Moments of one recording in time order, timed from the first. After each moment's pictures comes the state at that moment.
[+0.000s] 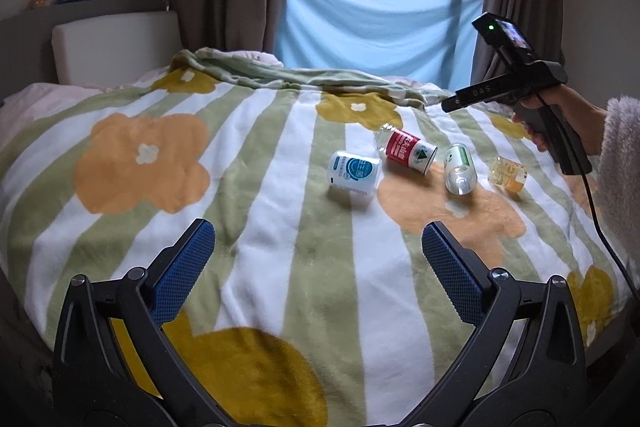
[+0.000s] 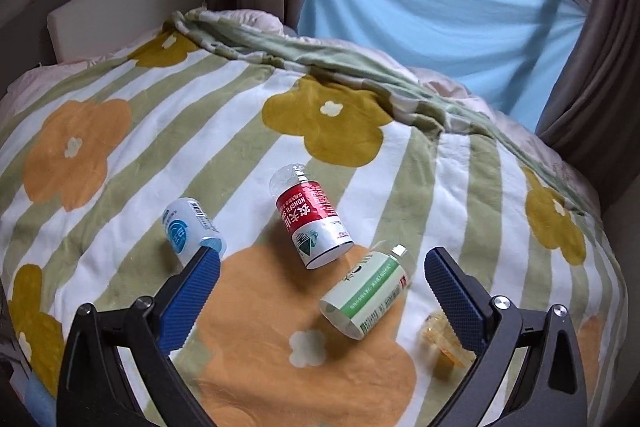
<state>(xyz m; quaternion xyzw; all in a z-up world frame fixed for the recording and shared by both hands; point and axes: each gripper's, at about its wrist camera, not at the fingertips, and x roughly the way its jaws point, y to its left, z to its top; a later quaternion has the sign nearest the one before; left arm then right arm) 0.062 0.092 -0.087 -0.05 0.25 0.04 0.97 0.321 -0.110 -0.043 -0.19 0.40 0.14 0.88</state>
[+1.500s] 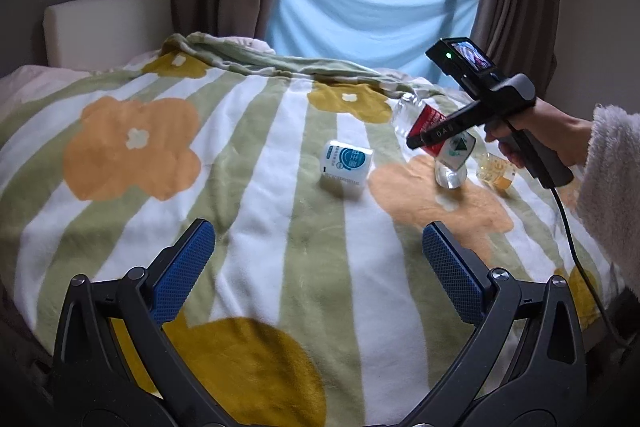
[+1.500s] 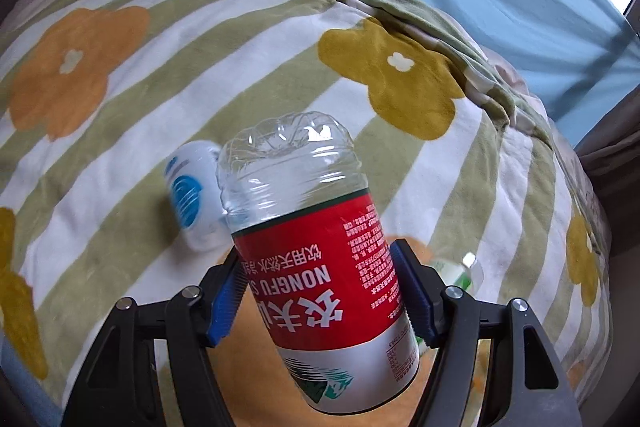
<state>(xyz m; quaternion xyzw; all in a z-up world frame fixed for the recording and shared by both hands) 0.056 0.103 -0.084 -0.08 0.27 0.01 0.96 0.301 -0.050 -0.090 -0.28 0.48 0.19 0.81</state>
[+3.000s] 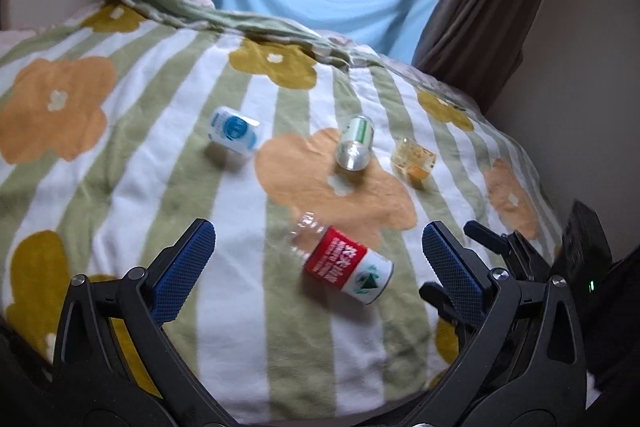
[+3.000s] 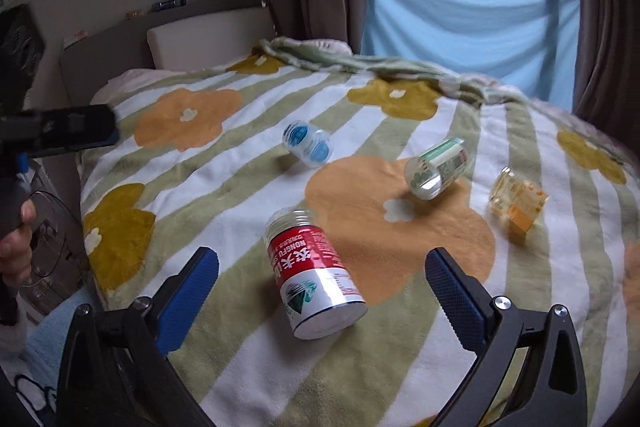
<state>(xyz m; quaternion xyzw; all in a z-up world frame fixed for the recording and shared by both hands) 0.101 0.002 -0.054 -0.16 0.36 -0.08 0.91 0.061 -0.190 -0.081 -0.10 0.26 0.26 0.92</state>
